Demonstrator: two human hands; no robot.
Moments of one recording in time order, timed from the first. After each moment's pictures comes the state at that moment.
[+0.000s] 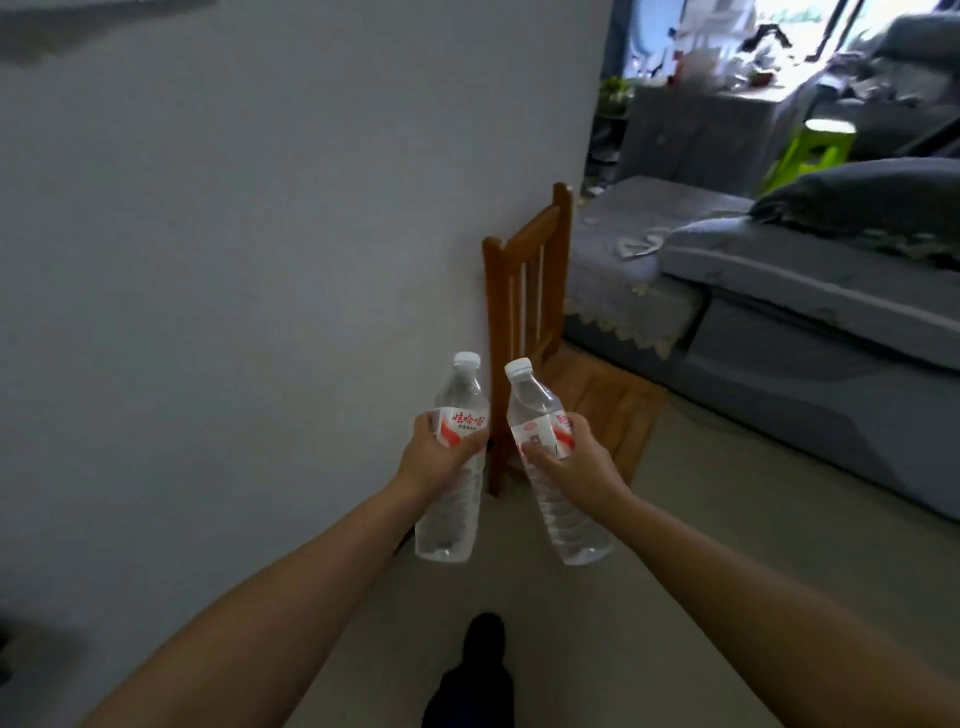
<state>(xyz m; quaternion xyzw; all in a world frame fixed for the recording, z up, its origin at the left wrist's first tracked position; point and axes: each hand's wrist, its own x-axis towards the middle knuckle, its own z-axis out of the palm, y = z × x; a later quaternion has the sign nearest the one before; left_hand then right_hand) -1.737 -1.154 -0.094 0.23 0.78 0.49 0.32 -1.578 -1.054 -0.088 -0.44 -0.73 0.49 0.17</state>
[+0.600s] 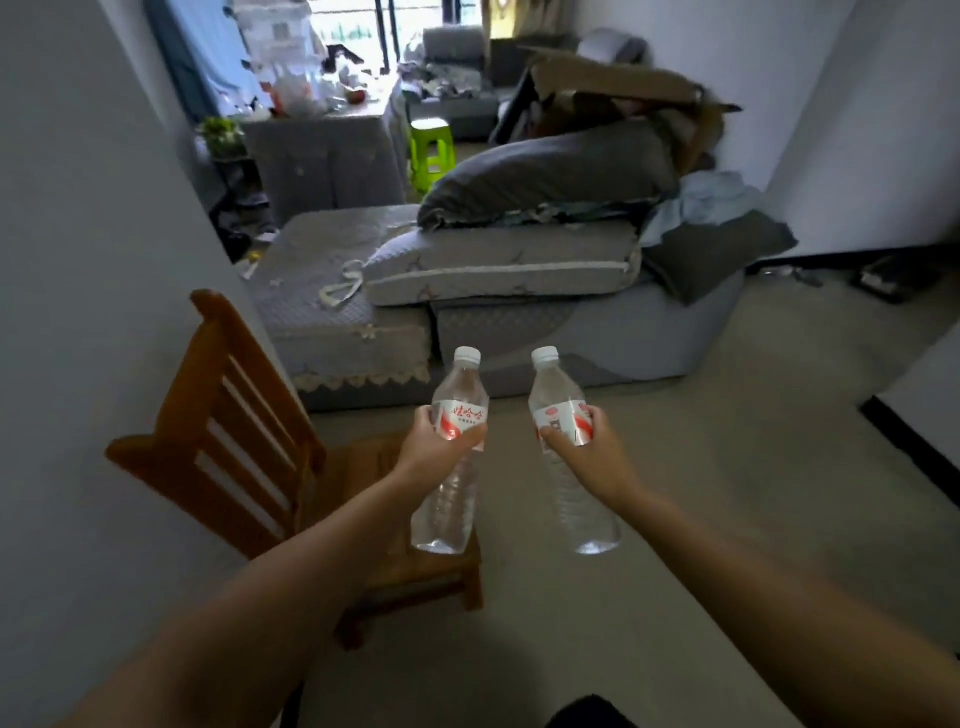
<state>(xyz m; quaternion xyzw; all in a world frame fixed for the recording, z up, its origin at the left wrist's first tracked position) -1.652 -0.811 -0.078 0.51 0.61 0.34 0.50 -1.450 -0.850 -0.082 -0.66 -0.48 0.40 0.41</state>
